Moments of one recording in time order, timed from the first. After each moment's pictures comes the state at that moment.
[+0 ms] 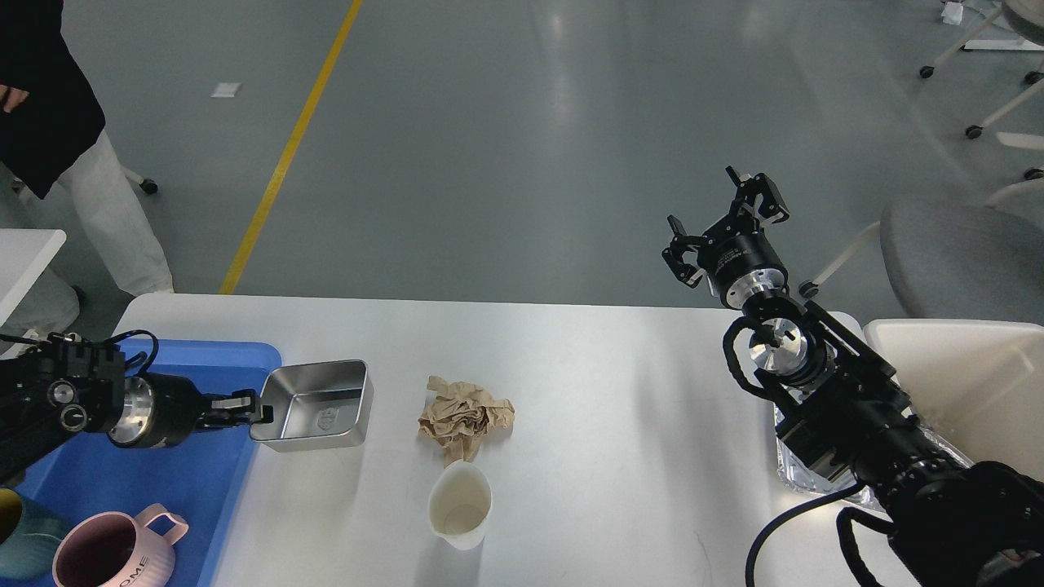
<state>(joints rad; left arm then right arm) -0.67 0.72 -0.42 -1.03 1.31 -0.61 -0.11 0.75 -0.03 1.08 0.58 -0.14 0.20 0.24</state>
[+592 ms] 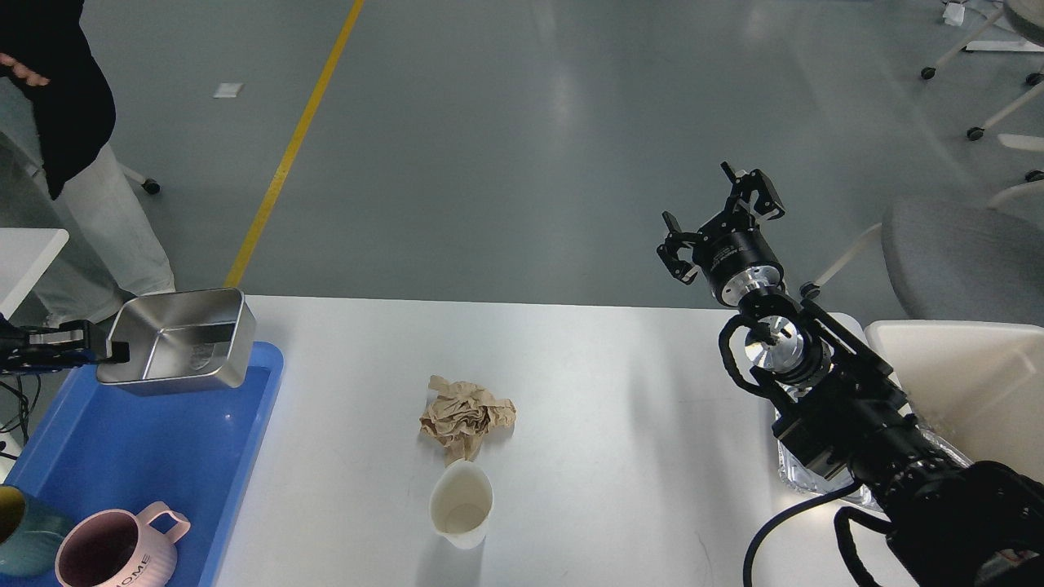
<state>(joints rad) -0.66 1.18 -0.61 -1.27 1.21 -0.76 -0.12 0.75 -0.02 1.08 0.60 -0.14 0.20 0.24</state>
